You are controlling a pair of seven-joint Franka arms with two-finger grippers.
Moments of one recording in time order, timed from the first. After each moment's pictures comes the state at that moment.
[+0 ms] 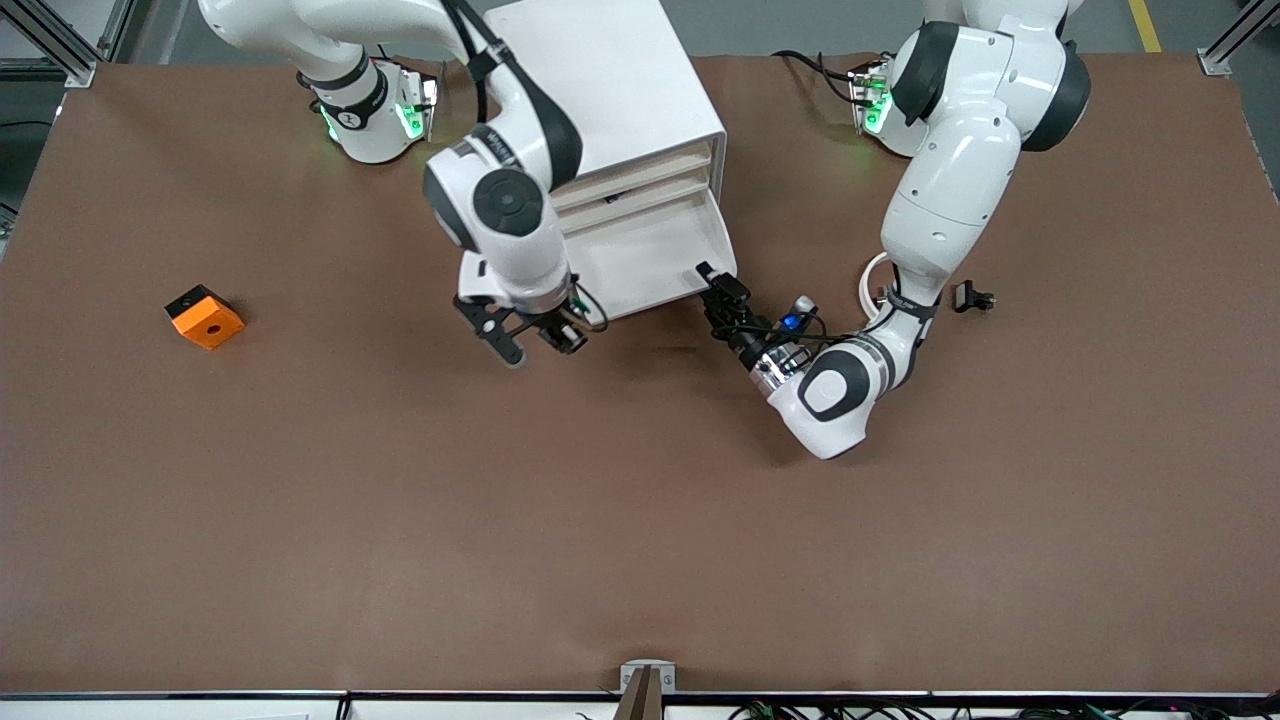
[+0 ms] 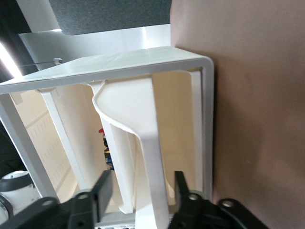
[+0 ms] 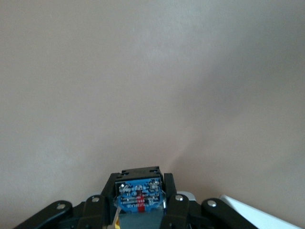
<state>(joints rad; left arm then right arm) -0.35 1.03 -0.05 -1.43 -1.05 1.28 -2.07 0.76 0.39 -0.05 -1.79 0.00 2.16 1.55</state>
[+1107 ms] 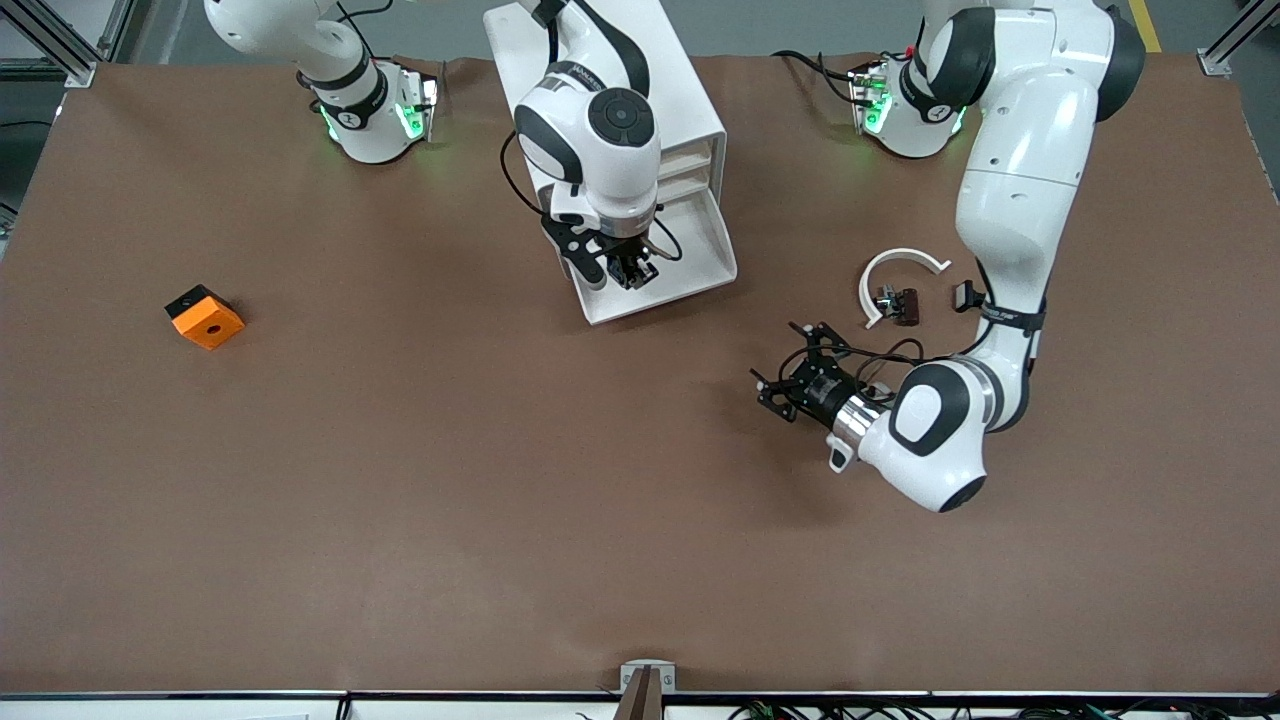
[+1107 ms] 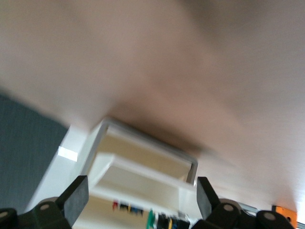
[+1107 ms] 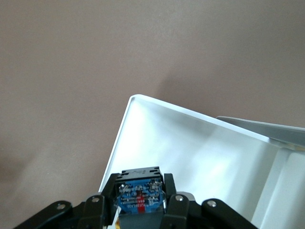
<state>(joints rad) -0.28 0.91 0.04 -1.28 -0.75 1.43 -0.98 0.95 0.40 -0.05 -1.80 -0.01 2.16 1.82</state>
